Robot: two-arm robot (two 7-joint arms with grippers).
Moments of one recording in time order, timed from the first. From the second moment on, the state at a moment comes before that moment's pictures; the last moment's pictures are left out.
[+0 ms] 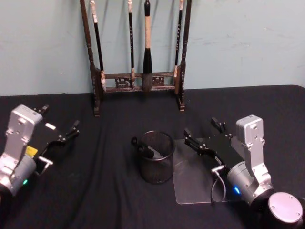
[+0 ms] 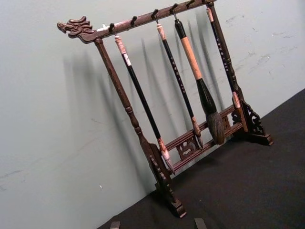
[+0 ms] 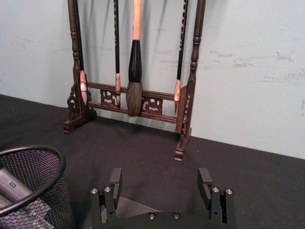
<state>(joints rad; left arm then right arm) -0.20 0.60 0.45 -1.41 -0.25 -0.12 0.03 0.15 0.15 -0.22 -1.25 0.12 -0.22 0.24</state>
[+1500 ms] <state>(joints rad) -0.20 0.60 0.45 -1.41 -0.25 -0.12 0.03 0.16 0.15 -0.21 -1.23 0.11 -0.22 0.23</state>
